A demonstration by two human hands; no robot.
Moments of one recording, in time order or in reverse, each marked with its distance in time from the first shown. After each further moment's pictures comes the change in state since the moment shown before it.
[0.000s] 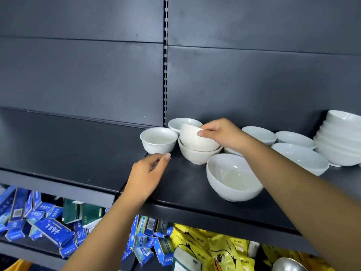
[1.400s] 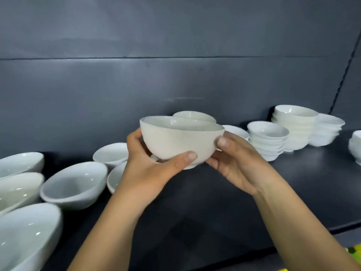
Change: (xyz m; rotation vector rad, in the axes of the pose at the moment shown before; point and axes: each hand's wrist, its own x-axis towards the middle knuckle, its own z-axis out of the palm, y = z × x) left_hand -0.034 0.247 0.295 -0.558 -0.313 0.118; right_hand -0.219 0.169 -0.233 1.077 0.251 -0.072
